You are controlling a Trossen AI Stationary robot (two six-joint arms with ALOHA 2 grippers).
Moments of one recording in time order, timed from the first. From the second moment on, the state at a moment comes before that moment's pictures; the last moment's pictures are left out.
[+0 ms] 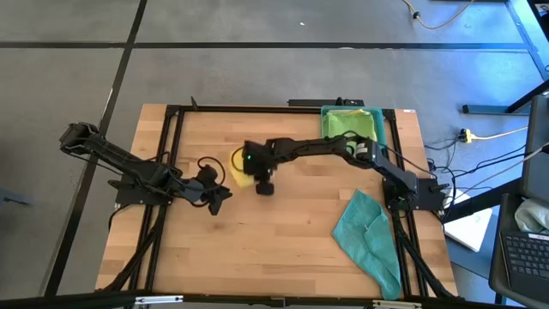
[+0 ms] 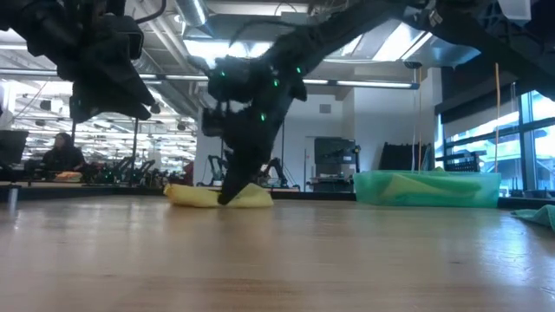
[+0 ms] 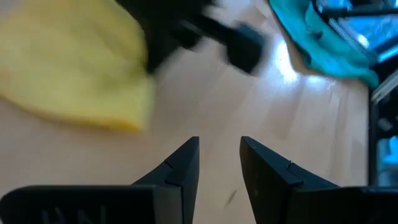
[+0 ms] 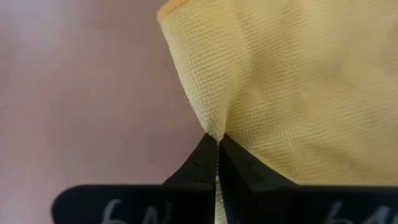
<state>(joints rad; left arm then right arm) -0.36 0.92 0.45 -0.23 -0.43 -0.97 -0.14 2.39 1.92 -0.67 -0.23 -0.19</state>
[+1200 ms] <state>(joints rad) -0.36 0.92 0.45 -0.03 -0.35 -0.73 -0.09 2.42 2.01 -0.88 -0.91 0.20</state>
